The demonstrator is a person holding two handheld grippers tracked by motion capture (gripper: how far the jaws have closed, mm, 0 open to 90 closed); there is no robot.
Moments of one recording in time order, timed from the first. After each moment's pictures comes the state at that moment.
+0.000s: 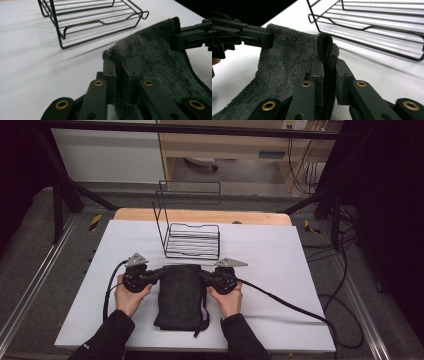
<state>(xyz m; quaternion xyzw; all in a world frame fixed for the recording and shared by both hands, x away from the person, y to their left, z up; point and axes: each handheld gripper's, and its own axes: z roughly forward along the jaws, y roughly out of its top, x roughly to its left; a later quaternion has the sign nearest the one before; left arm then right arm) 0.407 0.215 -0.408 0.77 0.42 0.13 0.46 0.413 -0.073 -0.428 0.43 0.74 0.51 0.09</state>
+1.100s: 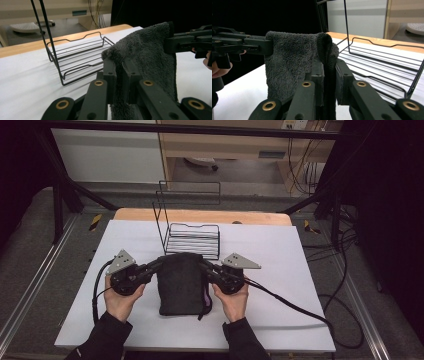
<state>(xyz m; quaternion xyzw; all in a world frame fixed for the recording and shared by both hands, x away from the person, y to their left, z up) 0.366 0.216 -0.351 0.73 0.37 0.20 0.54 0.382 -0.083 -0.371 0.36 0.70 0.59 0.15</state>
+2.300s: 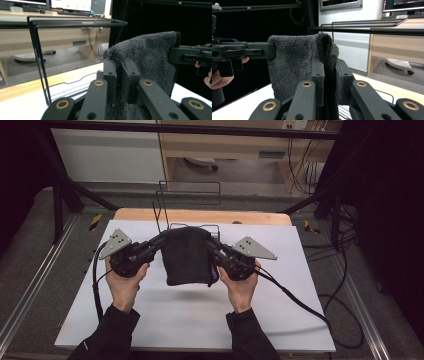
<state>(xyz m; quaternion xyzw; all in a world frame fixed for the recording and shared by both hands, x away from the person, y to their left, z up) 0.379 0.199 -0.293 0.67 0.34 0.24 0.62 0.377 -0.095 -0.303 0.33 0.66 0.63 0.25</state>
